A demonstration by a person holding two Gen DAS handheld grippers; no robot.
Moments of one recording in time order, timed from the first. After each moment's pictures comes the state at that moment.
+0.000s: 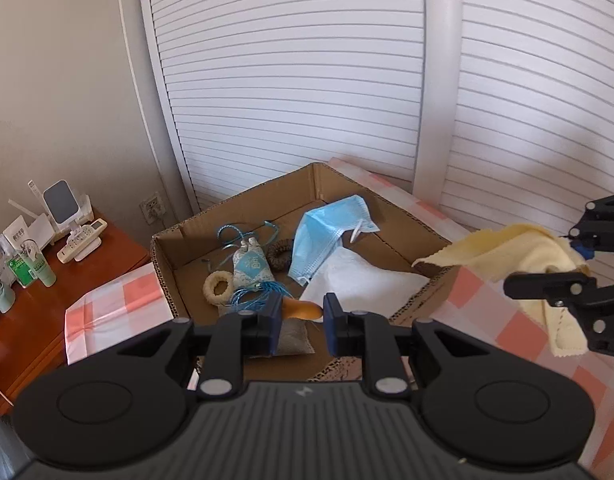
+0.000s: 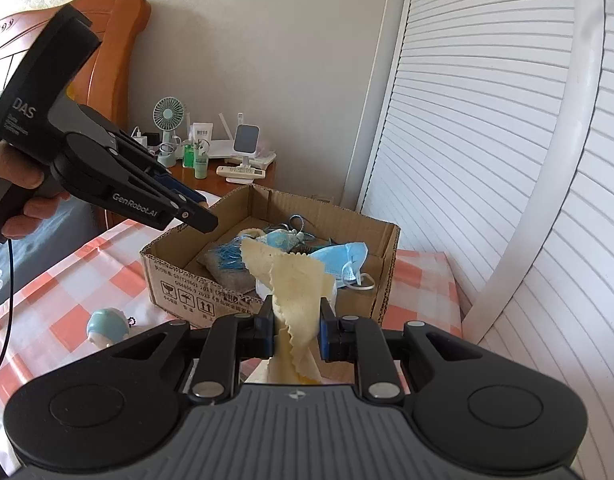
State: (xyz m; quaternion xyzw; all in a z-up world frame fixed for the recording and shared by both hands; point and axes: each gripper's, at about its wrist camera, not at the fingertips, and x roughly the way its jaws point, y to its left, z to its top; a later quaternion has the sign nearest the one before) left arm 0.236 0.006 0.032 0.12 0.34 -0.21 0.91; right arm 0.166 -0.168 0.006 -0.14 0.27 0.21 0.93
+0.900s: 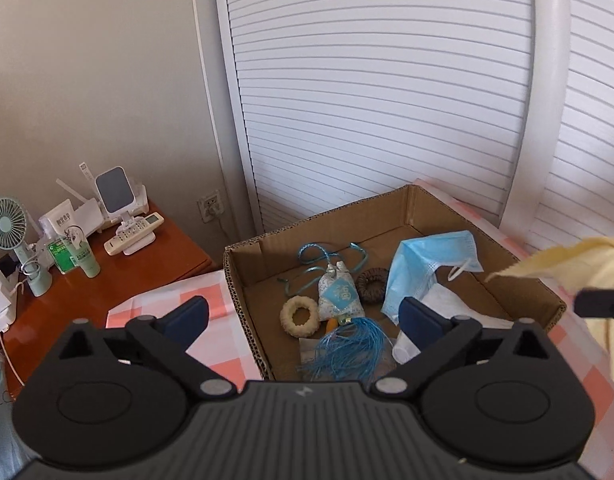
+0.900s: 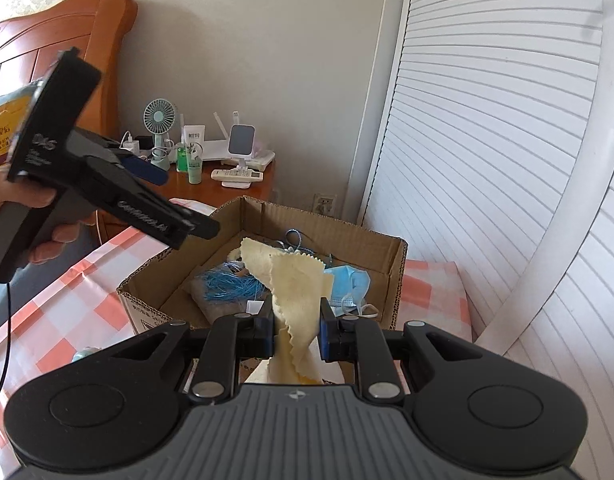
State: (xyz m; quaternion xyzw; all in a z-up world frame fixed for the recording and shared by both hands) left arm 0.290 0.040 0.021 0.09 0.33 -0.12 0.93; right arm 0.219 -0.154 0.014 -0.13 0.29 0.21 0.92
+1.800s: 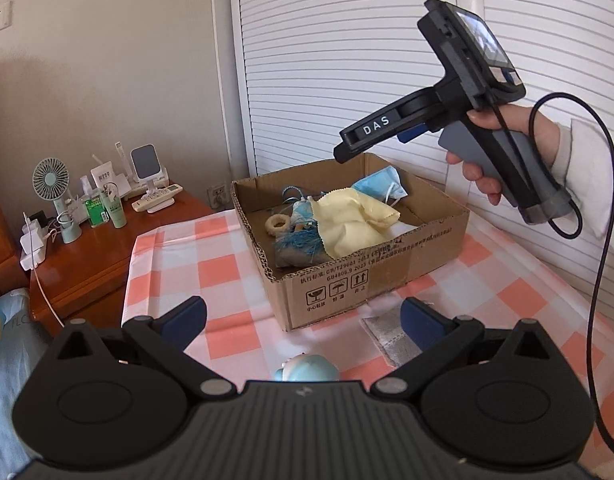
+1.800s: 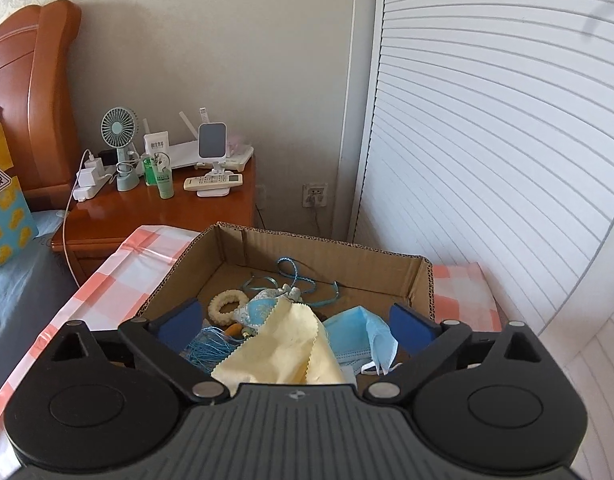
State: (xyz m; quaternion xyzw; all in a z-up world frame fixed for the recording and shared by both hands) left arm 0.107 0.059 0.013 0.07 0.30 -0.11 0.94; right arm 0.310 -0.113 0.004 -0.08 0.33 0.17 0.93
